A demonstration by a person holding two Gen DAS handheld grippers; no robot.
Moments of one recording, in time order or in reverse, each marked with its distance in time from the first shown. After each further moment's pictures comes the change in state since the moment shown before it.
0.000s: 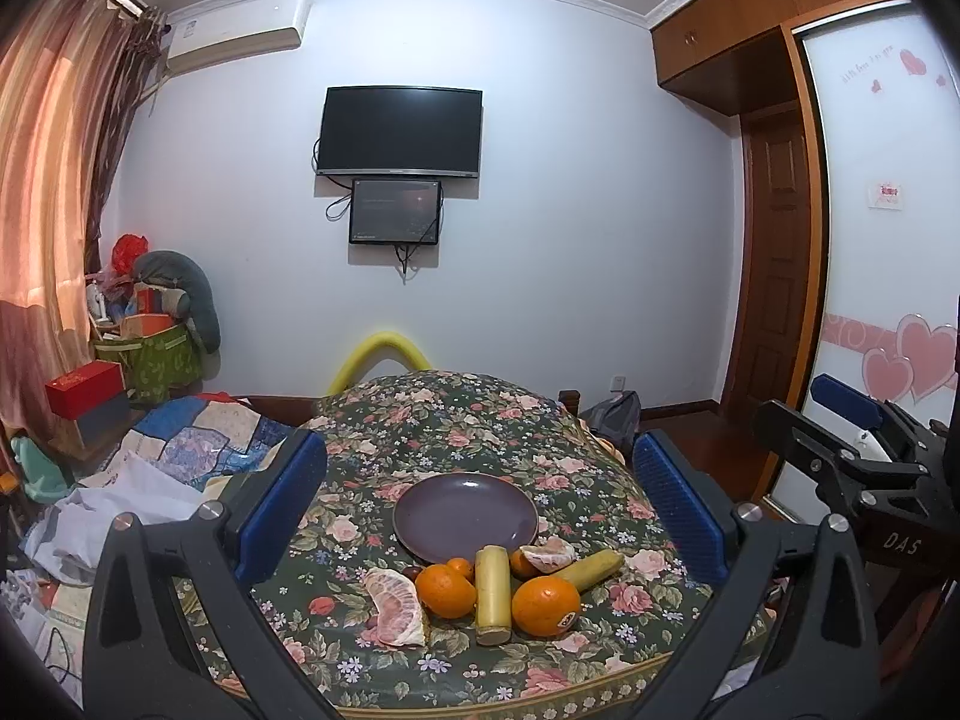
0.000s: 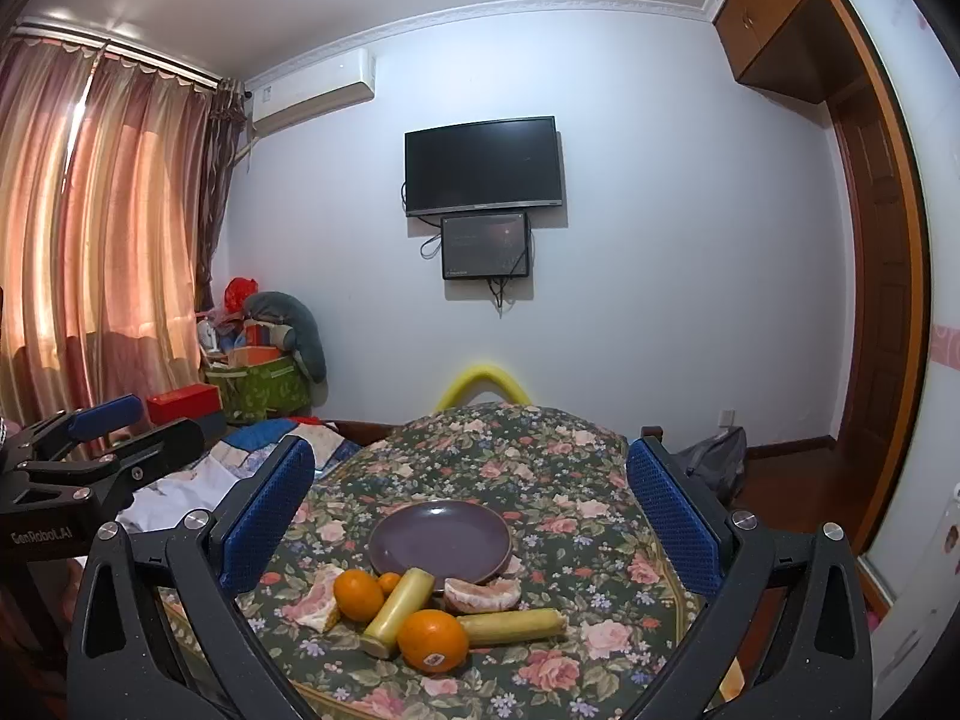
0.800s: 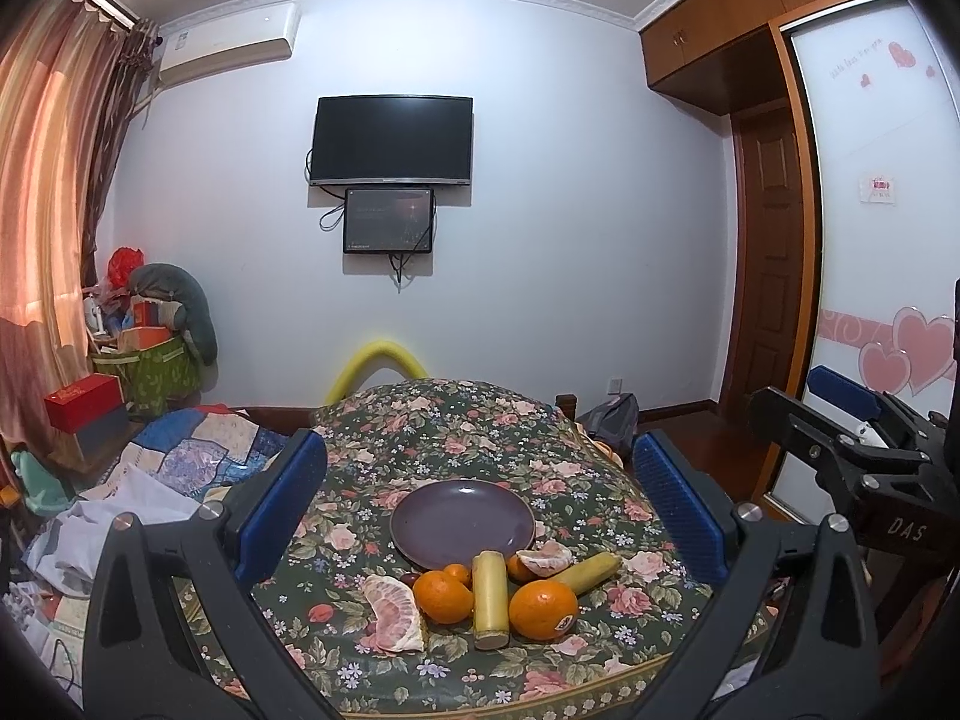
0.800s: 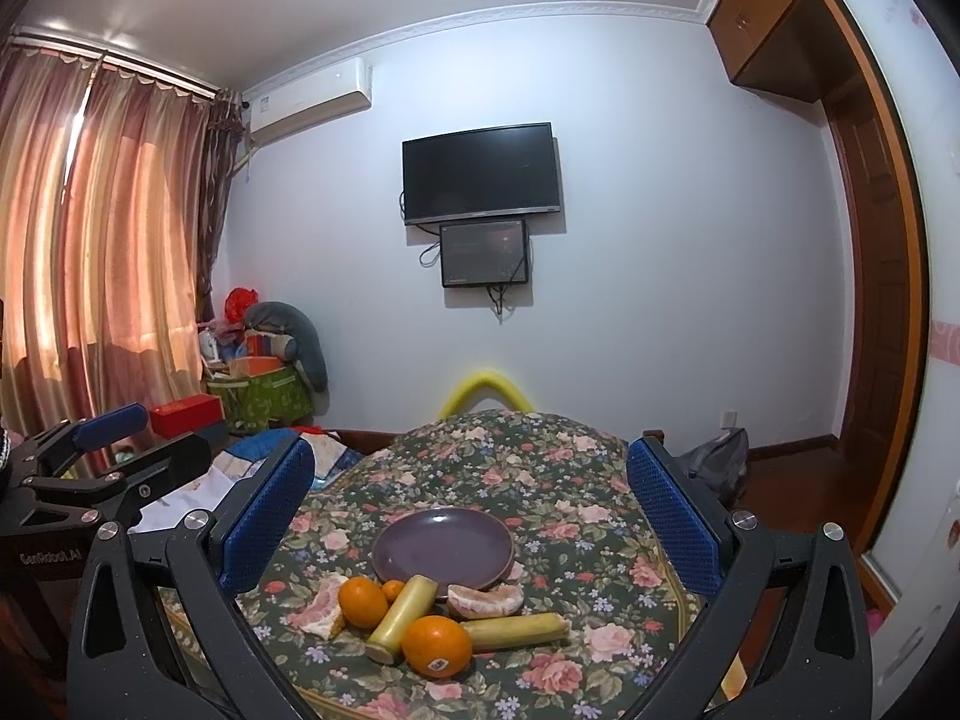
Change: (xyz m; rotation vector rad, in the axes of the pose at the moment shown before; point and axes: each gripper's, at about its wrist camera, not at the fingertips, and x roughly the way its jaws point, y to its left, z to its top) left arm -0.003 -0.007 -0.001 0.025 -0.017 -0.007; right arm -0.003 0.000 -0.002 0.015 -0.020 -0.002
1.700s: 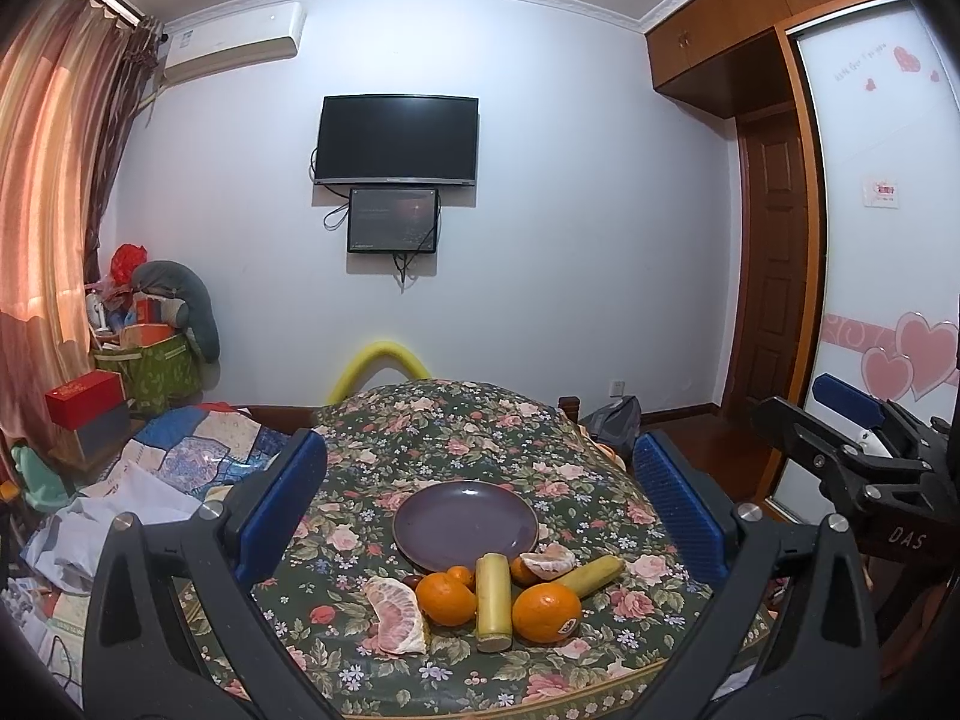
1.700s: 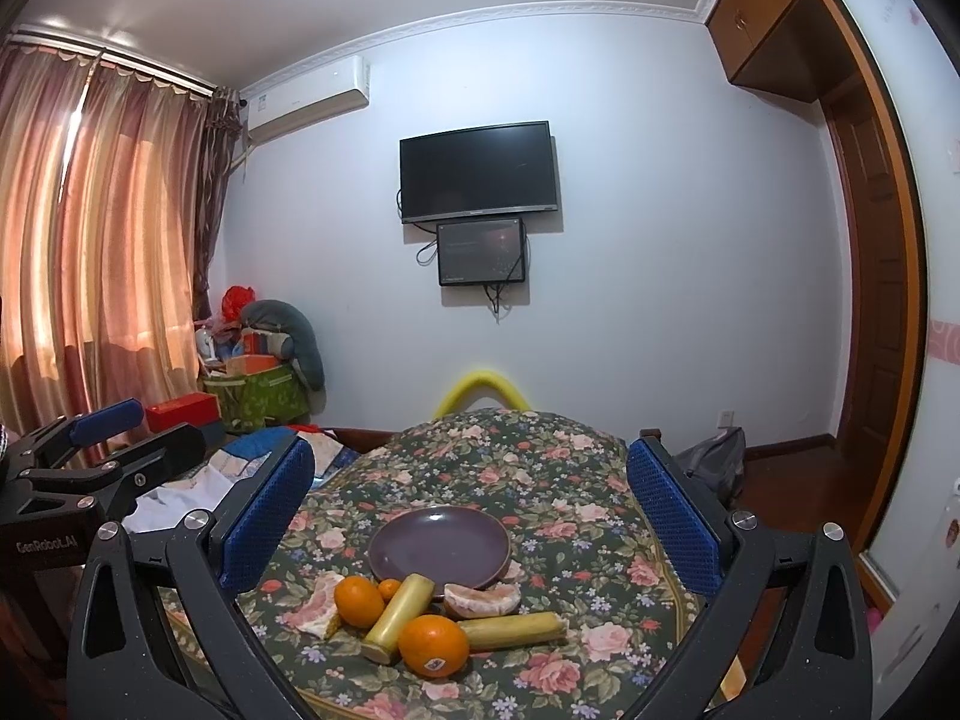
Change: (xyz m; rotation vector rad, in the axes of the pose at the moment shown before) left arm 0.002 0.006 0.001 -0.013 -0.001 0.006; right arm 0.001 -0.001 0.001 -0.001 0.004 -0.004
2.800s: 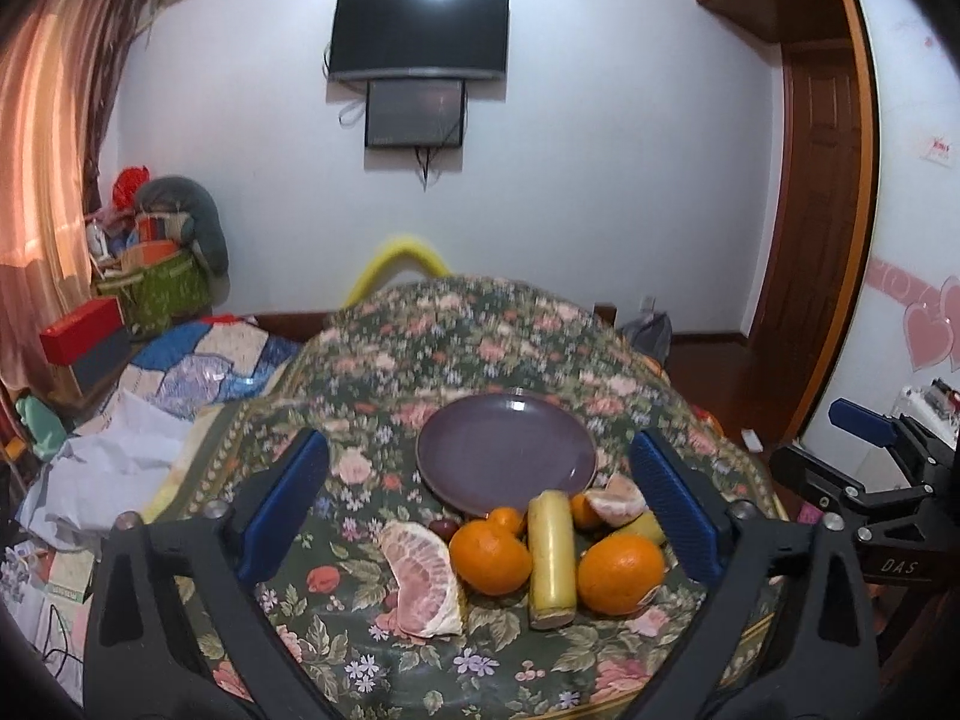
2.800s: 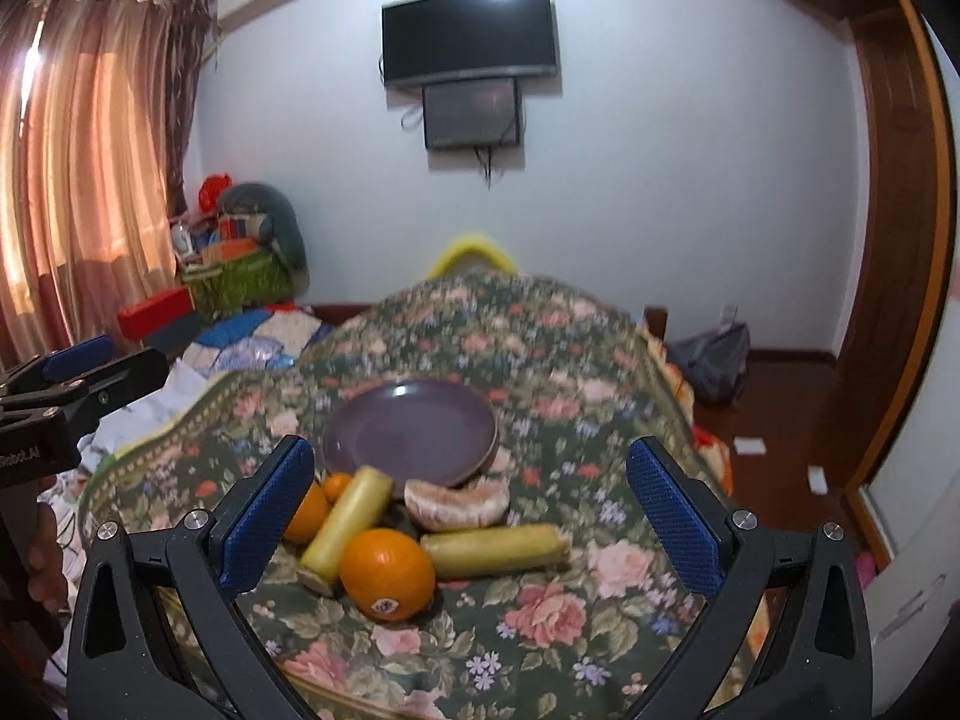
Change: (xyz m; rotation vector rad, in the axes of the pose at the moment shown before) left arm 0.110 0.034 -0.051 -0.022 0.259 0.047; right arm 0.092 -0.026 -0.062 0.008 0.333 -0.007
